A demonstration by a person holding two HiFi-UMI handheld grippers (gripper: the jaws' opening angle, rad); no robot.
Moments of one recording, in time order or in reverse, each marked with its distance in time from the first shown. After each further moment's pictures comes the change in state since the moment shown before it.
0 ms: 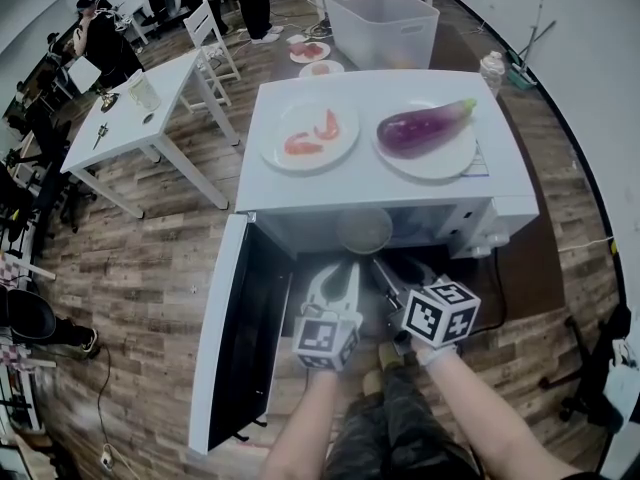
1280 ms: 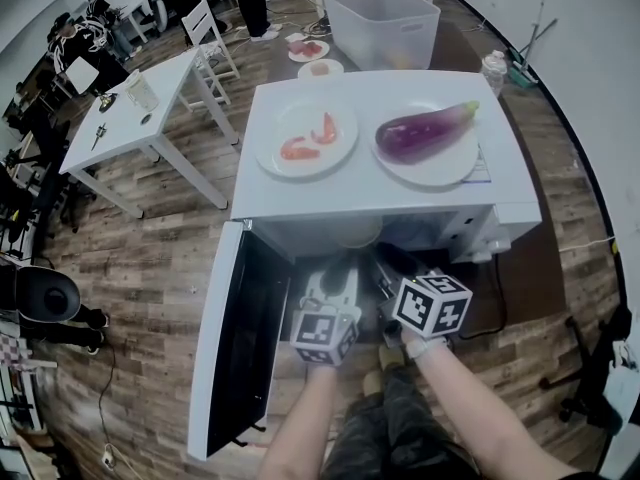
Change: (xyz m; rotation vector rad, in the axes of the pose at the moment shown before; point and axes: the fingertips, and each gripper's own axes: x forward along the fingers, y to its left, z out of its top) left arm 0.018 0.009 0.000 -0.011 0.021 -0.003; right arm 0.026 -0.011 0.008 0.063 -0.013 -0.036
